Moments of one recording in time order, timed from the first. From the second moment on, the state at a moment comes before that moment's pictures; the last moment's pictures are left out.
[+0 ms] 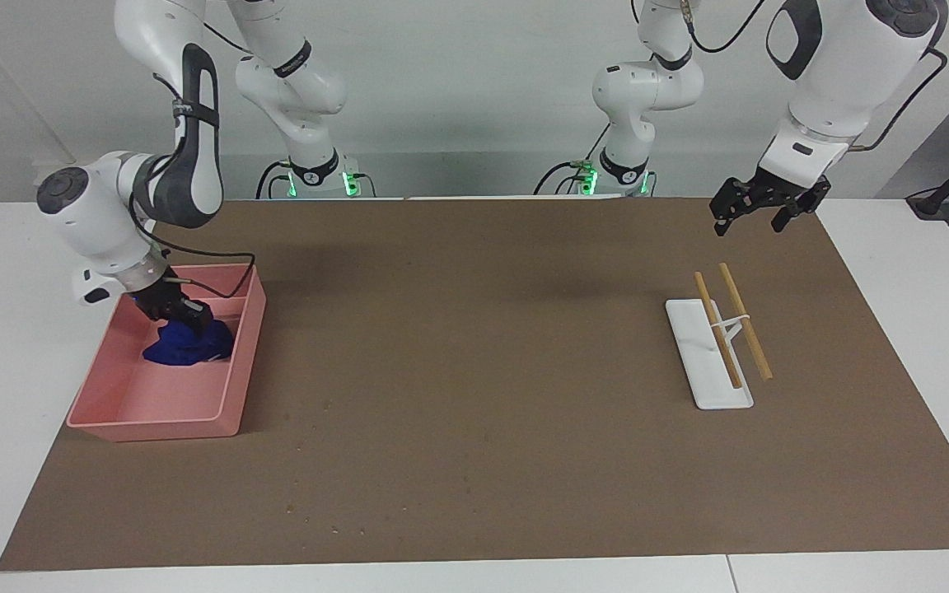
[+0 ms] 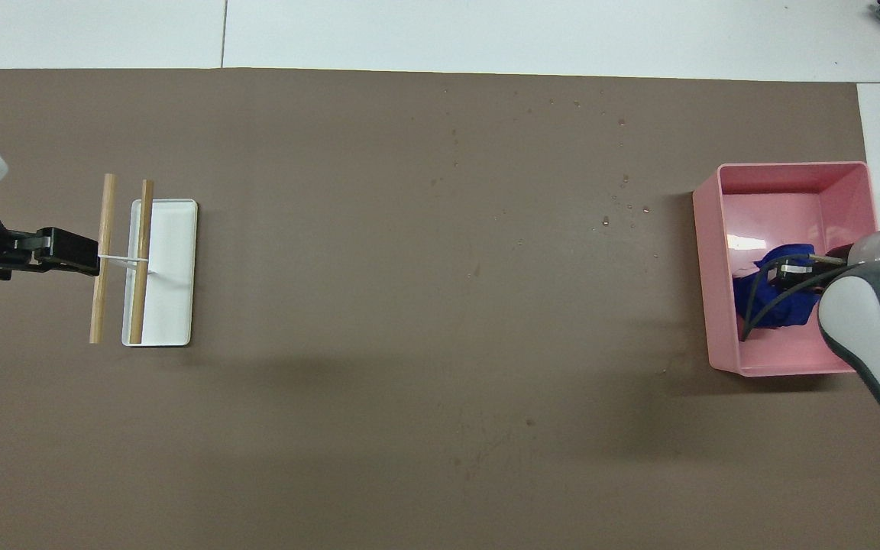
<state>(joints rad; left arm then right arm) 0.01 -0.06 -0.09 -1.71 0.01 1.62 -0.06 -0.28 0.13 0.04 -2.11 0.03 2.22 -0.01</state>
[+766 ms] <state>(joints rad) 0.01 -0.07 -0.09 -1.71 0.01 1.62 -0.06 -0.22 -0.08 0.07 -1.97 0.01 1.95 -0.01</state>
